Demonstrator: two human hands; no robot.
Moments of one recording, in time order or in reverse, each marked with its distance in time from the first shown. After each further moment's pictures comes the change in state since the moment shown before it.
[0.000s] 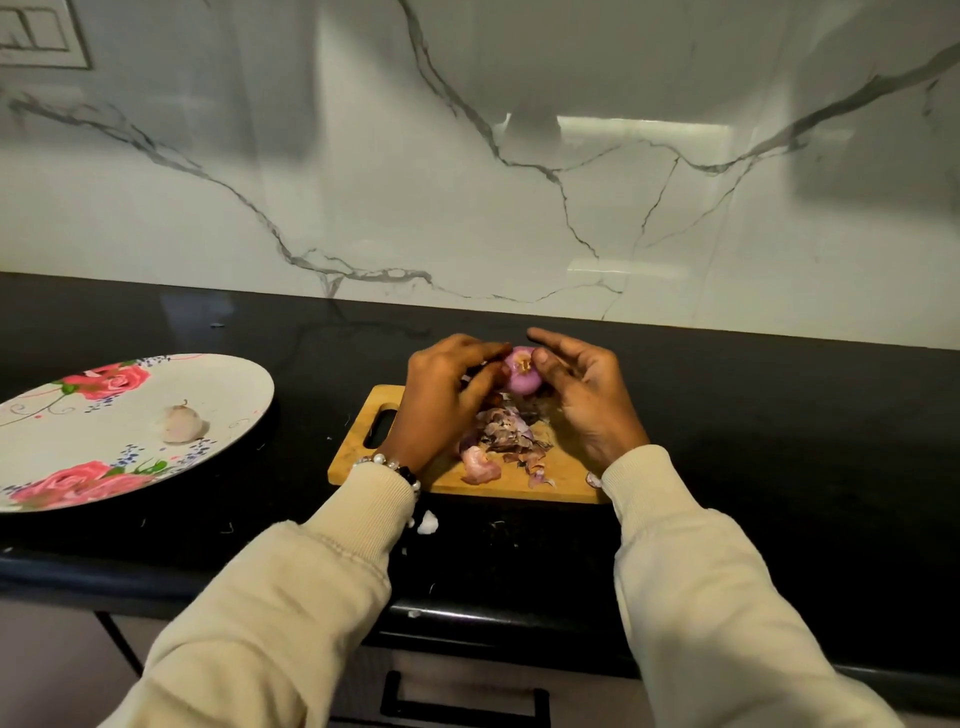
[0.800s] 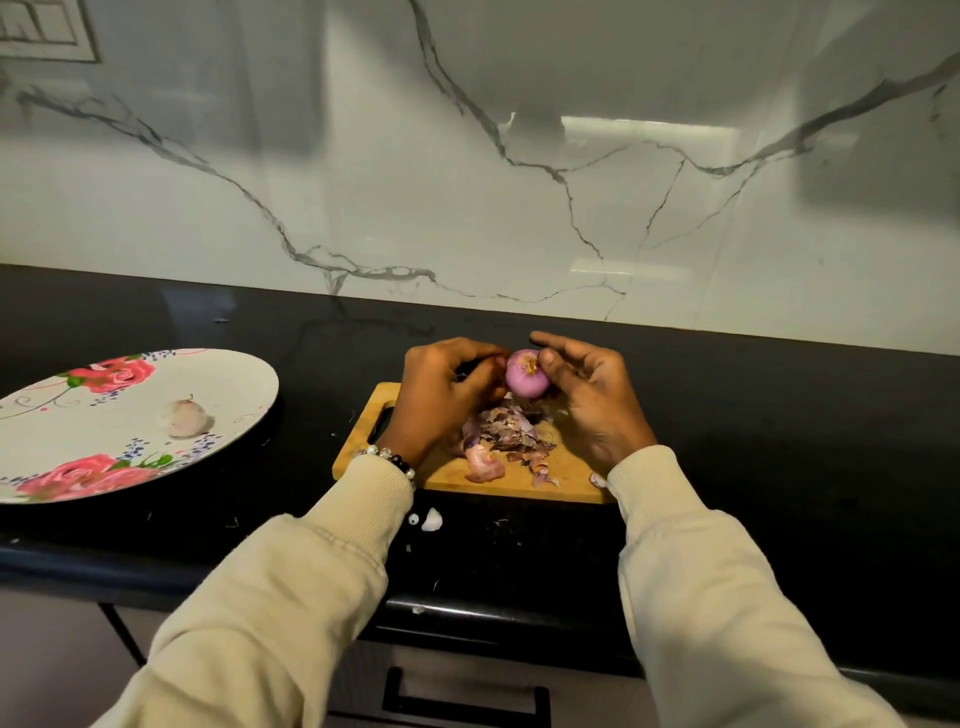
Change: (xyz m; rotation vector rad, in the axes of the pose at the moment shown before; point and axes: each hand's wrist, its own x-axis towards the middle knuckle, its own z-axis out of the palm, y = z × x) left_hand 0.001 0.003 -0.004 -0.190 0.025 -0.163; right_hand -0.001 0.000 -0.002 0.047 -0.021 0.017
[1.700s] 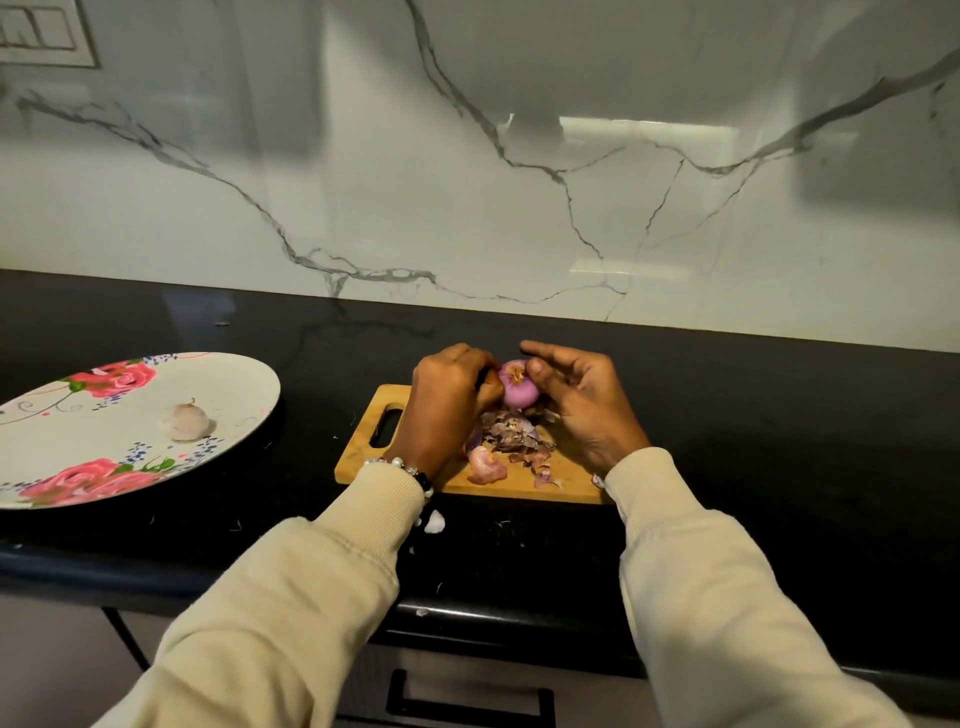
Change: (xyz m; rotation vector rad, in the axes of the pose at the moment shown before) left_hand -0.005 -0.004 0.003 0.368 -0.011 0.197; right_hand -0.004 0.002 0.005 -0.068 -0.046 0.006
